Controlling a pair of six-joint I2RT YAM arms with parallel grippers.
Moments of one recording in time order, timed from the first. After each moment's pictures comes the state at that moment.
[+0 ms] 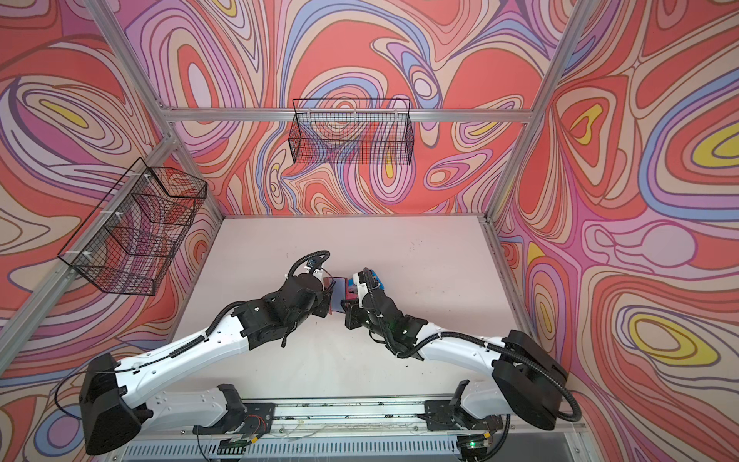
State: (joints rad) left arm -0.89 1.23 0.97 -0.43 -0.46 -0.40; right arm 0.91 1.35 0.68 0.25 0.07 0.64
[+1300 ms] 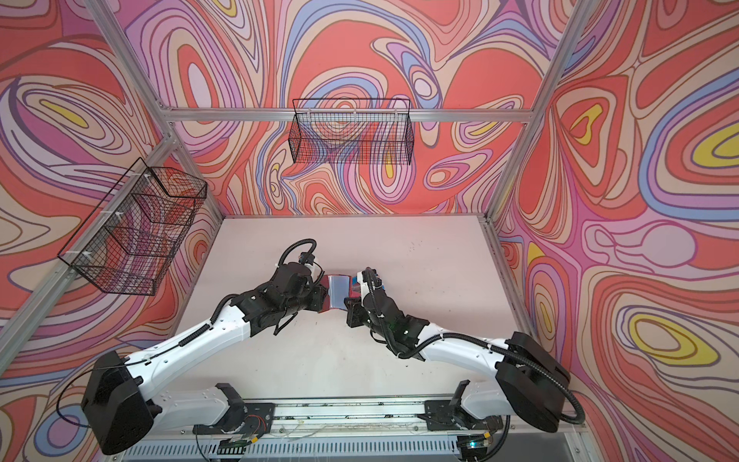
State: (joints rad) left arm -0.69 1.27 0.93 -0.42 -0.12 -0.50; right arm 0.91 1.33 0.68 0.23 0.13 0.67
